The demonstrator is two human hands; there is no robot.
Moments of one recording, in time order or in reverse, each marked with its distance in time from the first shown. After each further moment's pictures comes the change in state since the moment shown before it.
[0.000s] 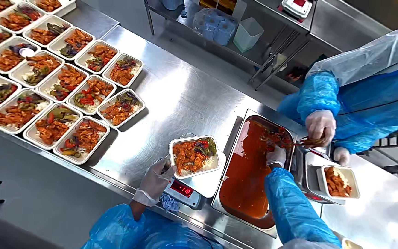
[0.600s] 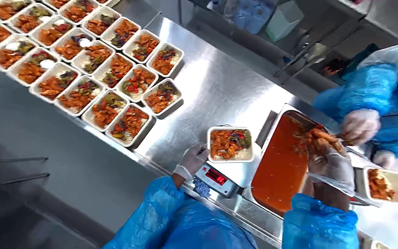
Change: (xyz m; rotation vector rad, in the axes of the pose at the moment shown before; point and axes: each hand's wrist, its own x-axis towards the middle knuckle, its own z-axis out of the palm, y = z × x) left_hand 0.020 -0.015 -0.039 -0.027 -0.210 -0.053; right_hand -0.198 -0.133 -0.145 1.545 -0.185 -0.304
